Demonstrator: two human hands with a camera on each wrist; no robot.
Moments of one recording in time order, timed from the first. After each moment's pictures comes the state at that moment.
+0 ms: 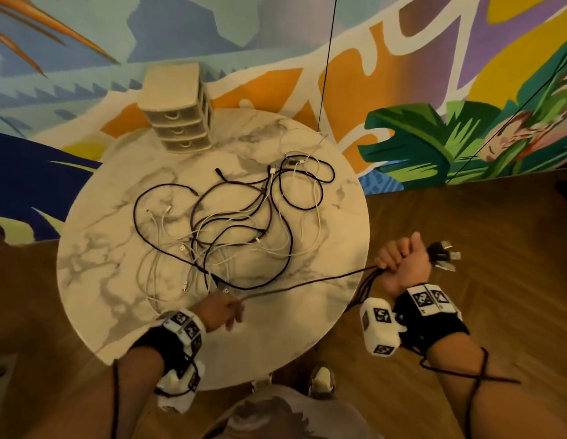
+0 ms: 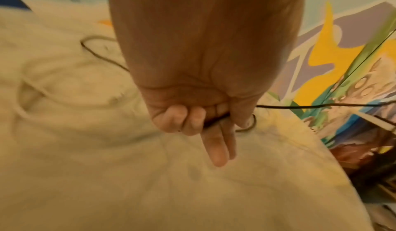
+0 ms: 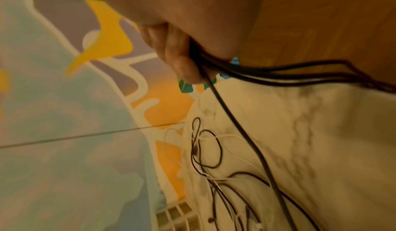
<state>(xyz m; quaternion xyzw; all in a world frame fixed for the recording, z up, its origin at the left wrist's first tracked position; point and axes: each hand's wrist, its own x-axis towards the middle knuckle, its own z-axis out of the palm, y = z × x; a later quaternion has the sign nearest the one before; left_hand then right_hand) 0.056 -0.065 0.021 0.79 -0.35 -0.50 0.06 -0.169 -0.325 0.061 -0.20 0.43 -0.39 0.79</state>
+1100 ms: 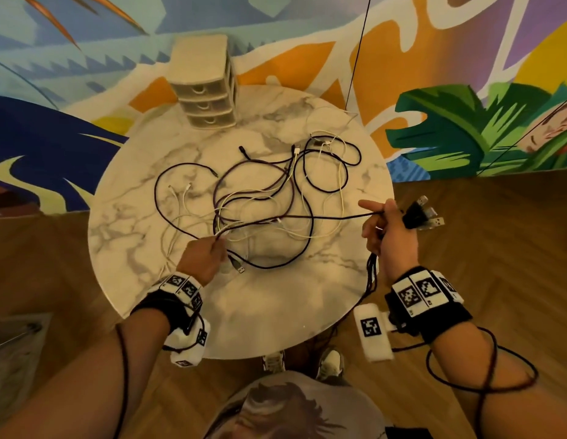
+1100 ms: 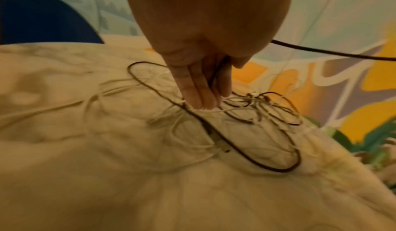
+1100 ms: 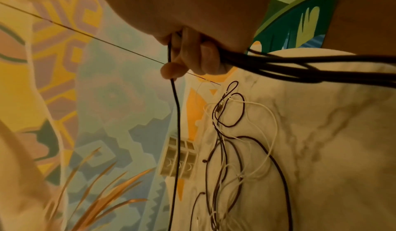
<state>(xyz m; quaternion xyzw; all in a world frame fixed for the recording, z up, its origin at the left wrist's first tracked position) 0.094 -0.049 0.043 0.91 -0.24 -0.24 0.24 -0.125 -0.276 0.103 -0.47 0.44 -0.31 0.70</state>
